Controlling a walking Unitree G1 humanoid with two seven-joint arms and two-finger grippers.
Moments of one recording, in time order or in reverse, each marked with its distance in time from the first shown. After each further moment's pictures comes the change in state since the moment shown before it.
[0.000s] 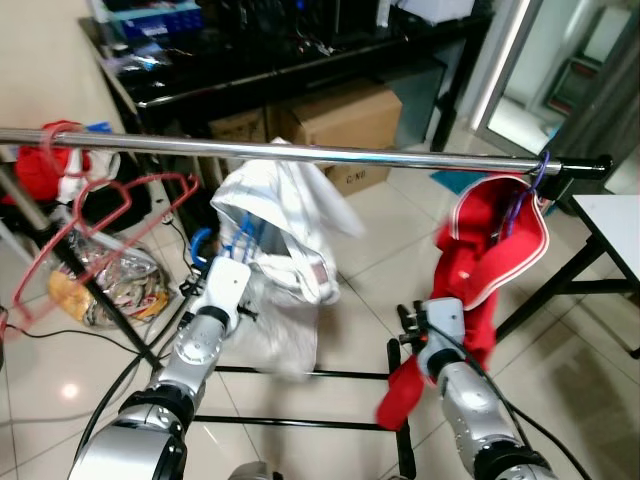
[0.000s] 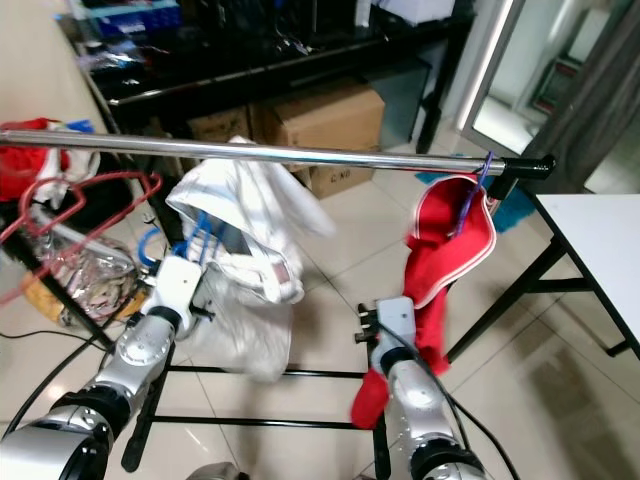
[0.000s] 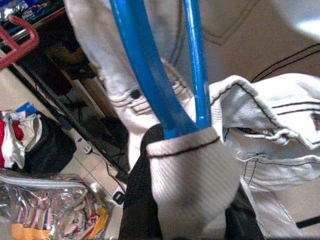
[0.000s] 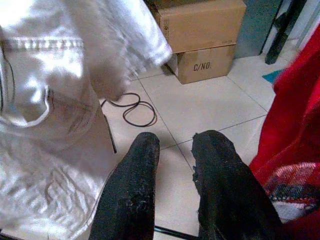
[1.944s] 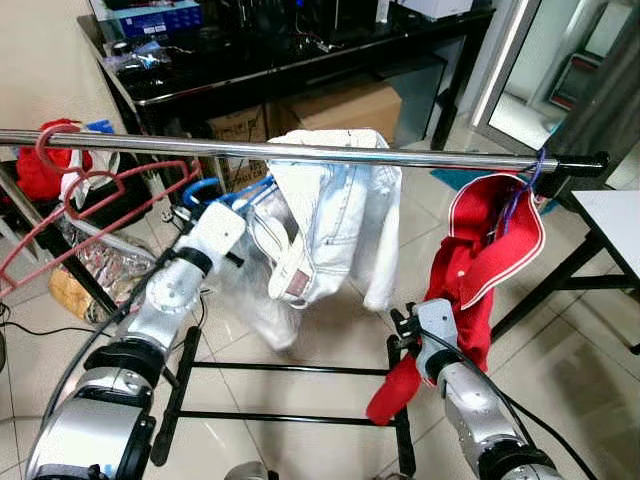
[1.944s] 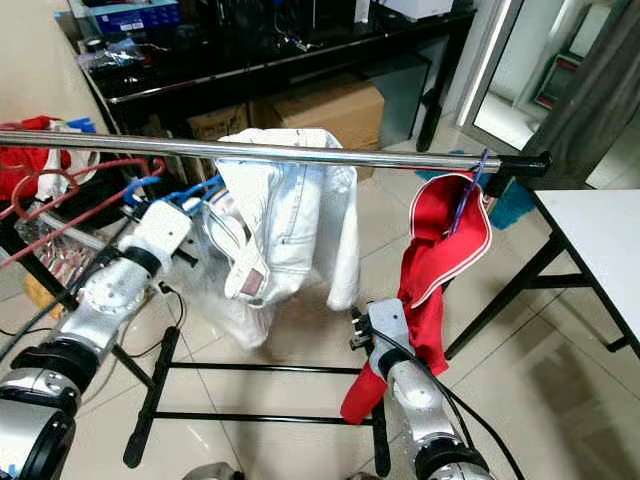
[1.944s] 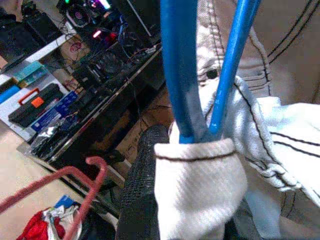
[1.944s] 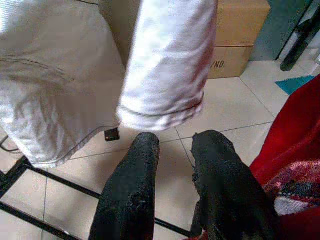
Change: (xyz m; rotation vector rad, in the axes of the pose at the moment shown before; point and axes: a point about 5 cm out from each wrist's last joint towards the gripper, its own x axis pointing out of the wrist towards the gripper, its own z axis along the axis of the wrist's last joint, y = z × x) left arm 0.019 0.057 0.073 0.214 -0.287 0.004; right arm 0.000 0.003 -0.001 -0.119 0.022 0.071
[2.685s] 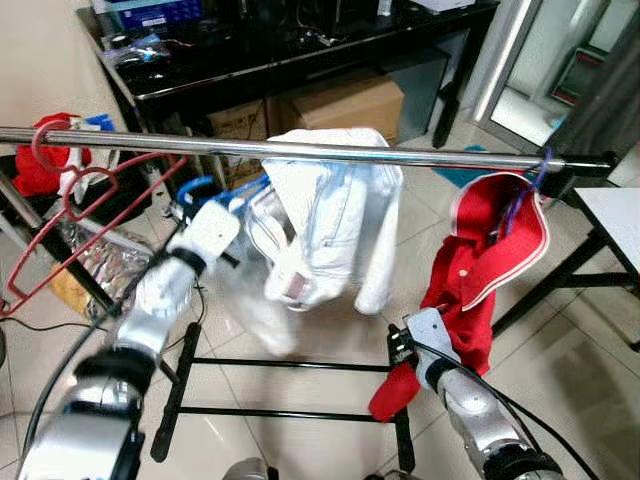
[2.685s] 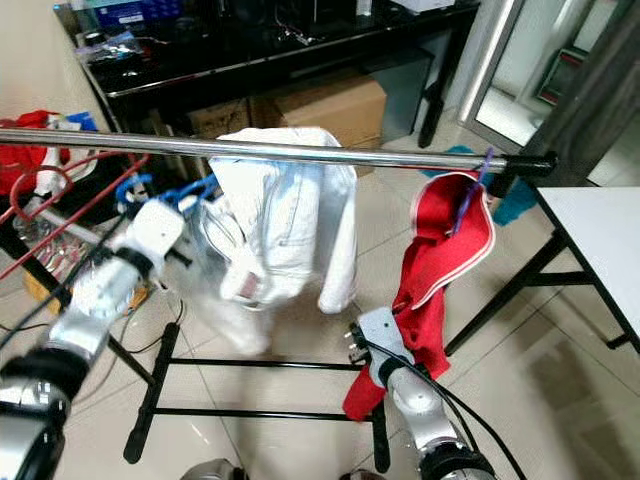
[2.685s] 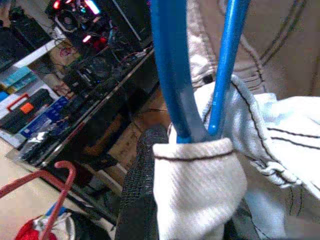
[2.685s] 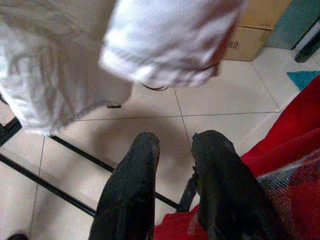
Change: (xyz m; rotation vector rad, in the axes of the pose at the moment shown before) left arm -0.011 -0.002 0.001 0.002 -0.029 -0.042; right arm -0.005 0.002 -0.011 -0.128 0.104 0.061
